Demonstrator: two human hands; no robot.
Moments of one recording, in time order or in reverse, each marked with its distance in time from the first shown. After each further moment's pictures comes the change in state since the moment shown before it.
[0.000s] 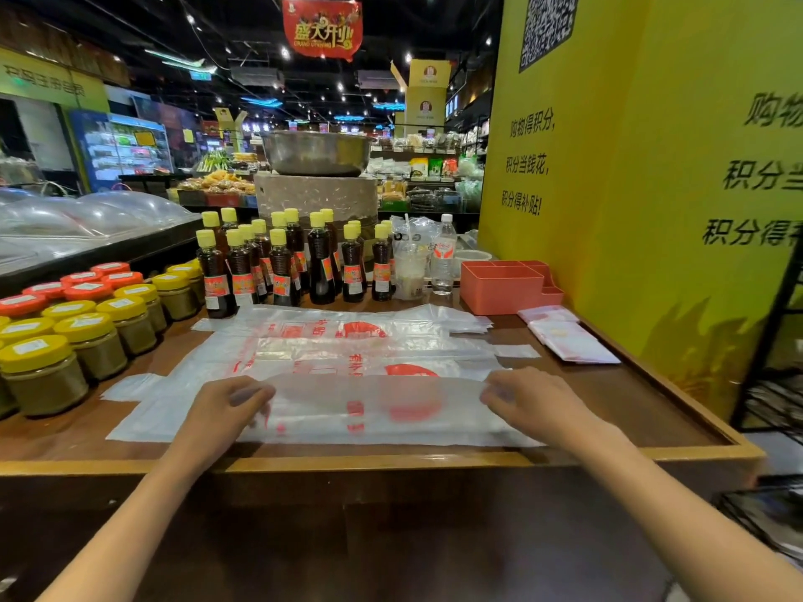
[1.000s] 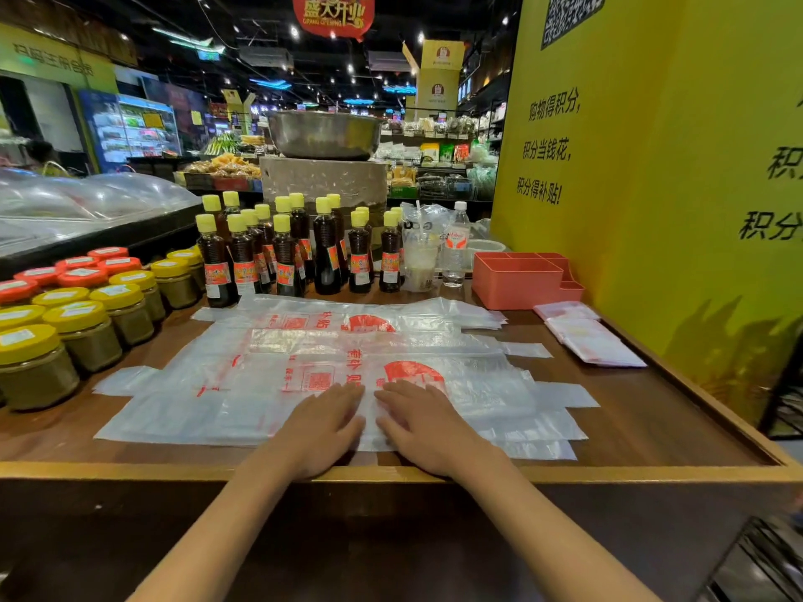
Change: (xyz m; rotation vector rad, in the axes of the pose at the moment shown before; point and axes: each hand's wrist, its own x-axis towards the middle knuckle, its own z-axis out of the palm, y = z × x) left_hand 0.020 0.029 0.098 0.616 -0.452 0.084; right_hand 0.057 -0.096 0.091 0.114 -0.087 -0.270
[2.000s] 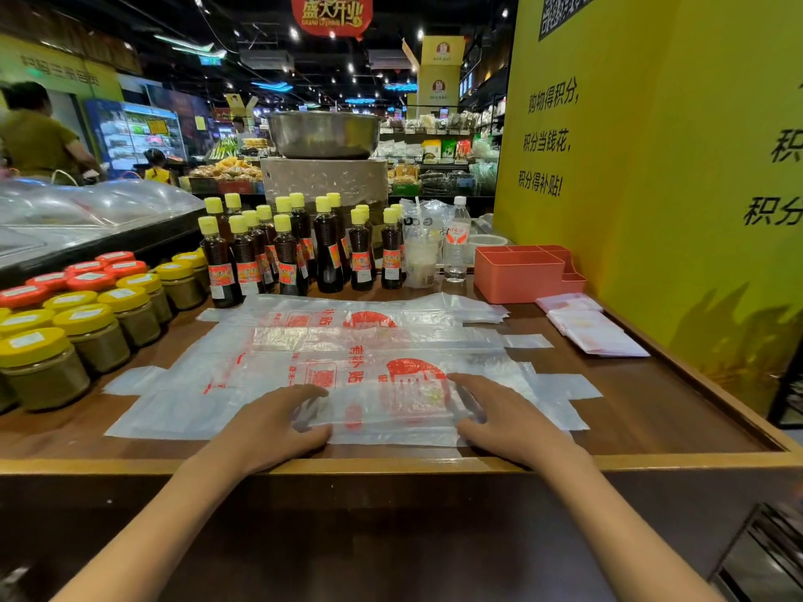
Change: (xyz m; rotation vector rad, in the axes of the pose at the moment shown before) left_hand -0.033 -0.042 -0.029 -0.100 0.080 -0.056; right_hand -0.056 0.061 -0.040 0.173 0.040 0.169
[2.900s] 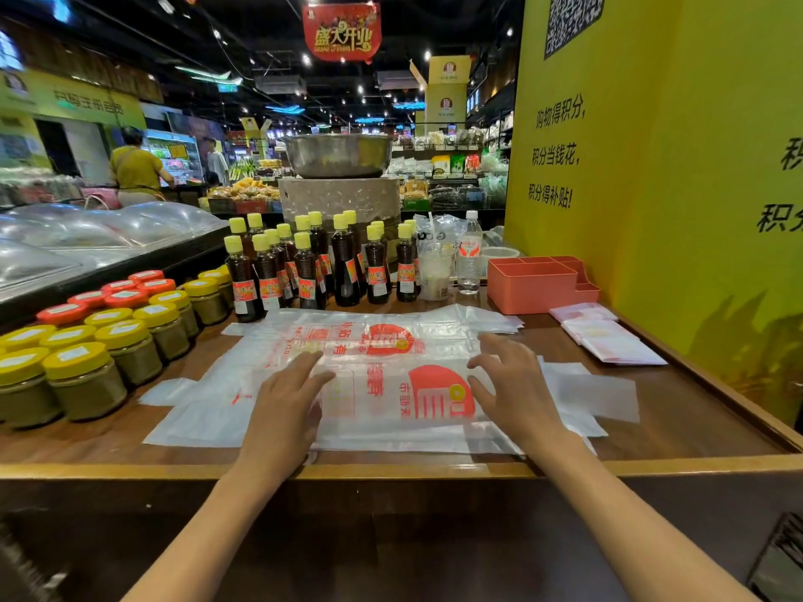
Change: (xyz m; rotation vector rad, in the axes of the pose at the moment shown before) left_hand 0.000 -0.008 0.003 0.222 0.517 0.170; right_hand 0.037 -0.004 0.008 -0.292 0.622 -0.165
